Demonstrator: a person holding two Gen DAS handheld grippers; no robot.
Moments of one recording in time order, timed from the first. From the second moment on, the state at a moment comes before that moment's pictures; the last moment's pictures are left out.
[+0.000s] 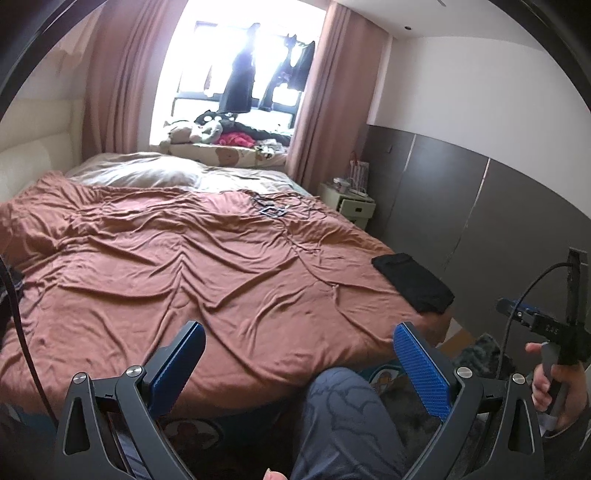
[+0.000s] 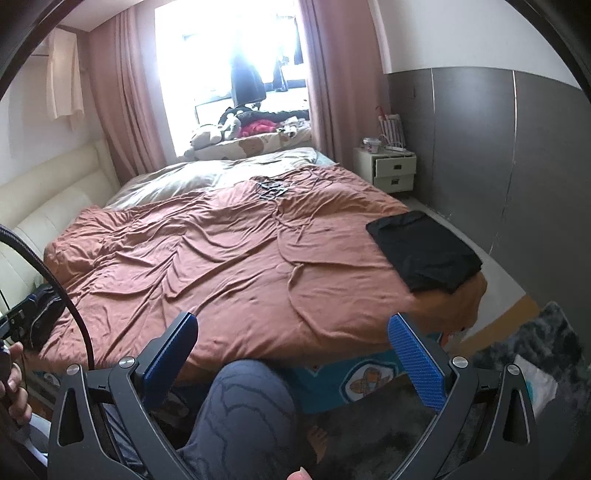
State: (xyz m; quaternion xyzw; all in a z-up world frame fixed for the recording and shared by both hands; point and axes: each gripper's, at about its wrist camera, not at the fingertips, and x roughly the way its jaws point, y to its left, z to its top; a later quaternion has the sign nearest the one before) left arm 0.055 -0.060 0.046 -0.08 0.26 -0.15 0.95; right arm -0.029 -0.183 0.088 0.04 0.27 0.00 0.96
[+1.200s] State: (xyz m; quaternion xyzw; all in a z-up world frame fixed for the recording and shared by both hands) left arm -0.019 -0.053 0.006 -0.02 0.21 -0.09 0.97; right arm -0.075 -0.142 0.033 0.04 0.24 0.00 0.97
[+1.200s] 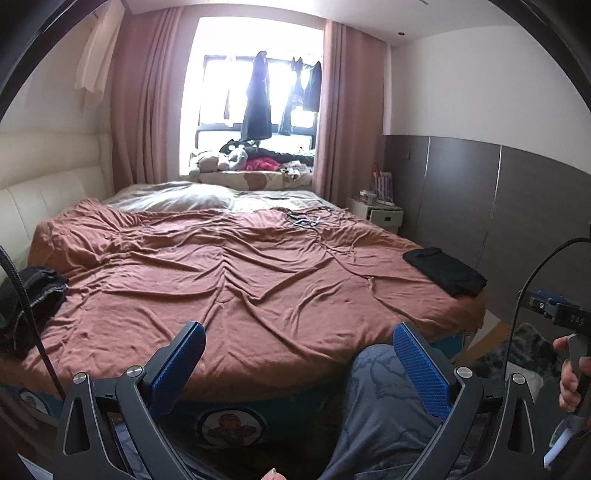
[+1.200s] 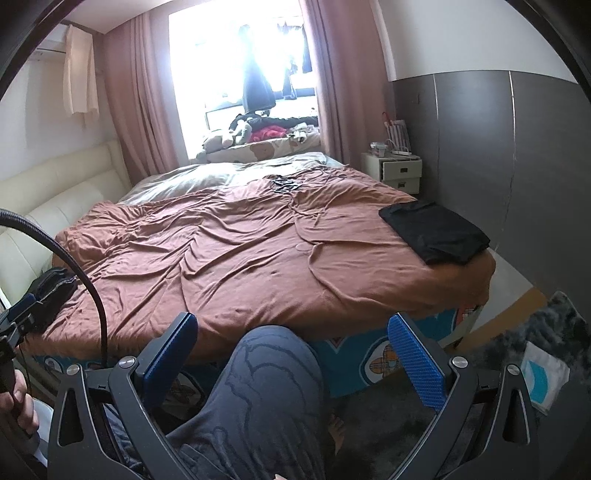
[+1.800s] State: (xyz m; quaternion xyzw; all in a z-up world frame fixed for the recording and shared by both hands) left arm -0.019 -0.045 0.006 -0.04 0.21 -0.08 0.97; right arm -0.073 -0.129 0.031 0.02 0.25 -0.01 0.97
